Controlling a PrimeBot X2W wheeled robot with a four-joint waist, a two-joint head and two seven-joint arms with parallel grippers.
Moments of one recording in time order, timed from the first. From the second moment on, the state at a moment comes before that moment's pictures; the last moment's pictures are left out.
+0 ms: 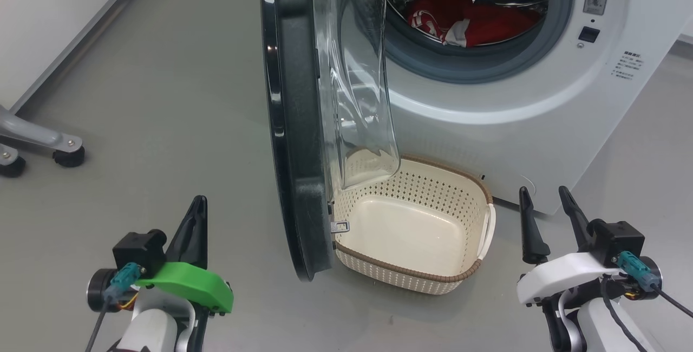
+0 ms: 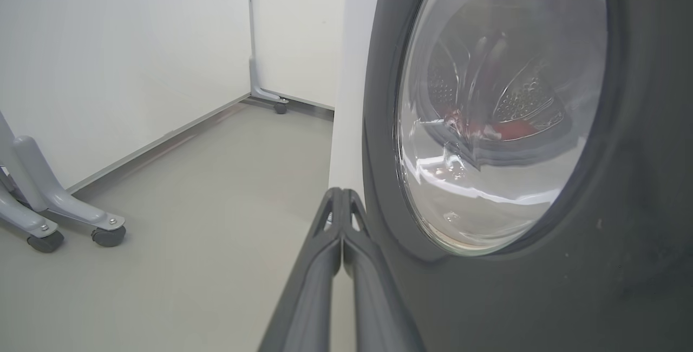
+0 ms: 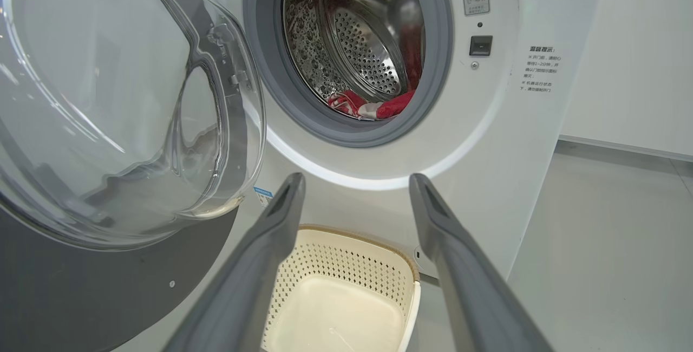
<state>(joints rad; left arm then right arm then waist) -0.22 0.03 -0.19 0.47 -0.38 -0.05 -0.25 -0.11 -0.09 0.17 0.33 0.36 -0.03 -0.26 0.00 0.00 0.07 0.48</state>
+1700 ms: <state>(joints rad) -0.12 0.07 -0.61 -0.14 -0.40 -0.12 -0.08 -0.09 -0.06 0.13 0.35 0.30 0.02 -0.26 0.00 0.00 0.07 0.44</state>
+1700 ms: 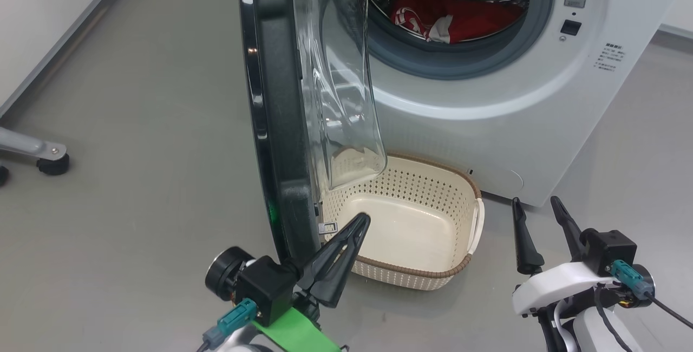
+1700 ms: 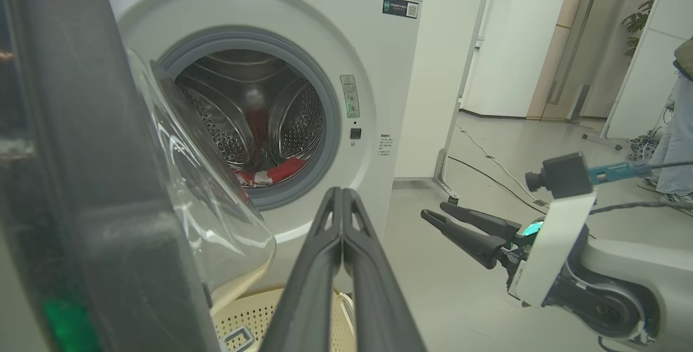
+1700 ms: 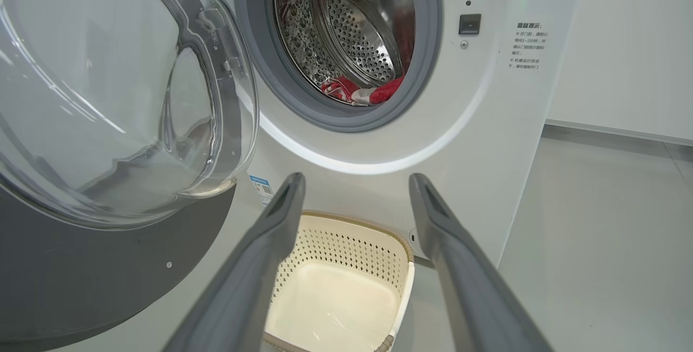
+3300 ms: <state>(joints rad) -0.08 0.08 -0.48 0.05 -0.45 -0.07 -0.06 -0.09 -0.05 0.09 0.36 0.28 0.04 -0.26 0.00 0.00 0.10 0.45</state>
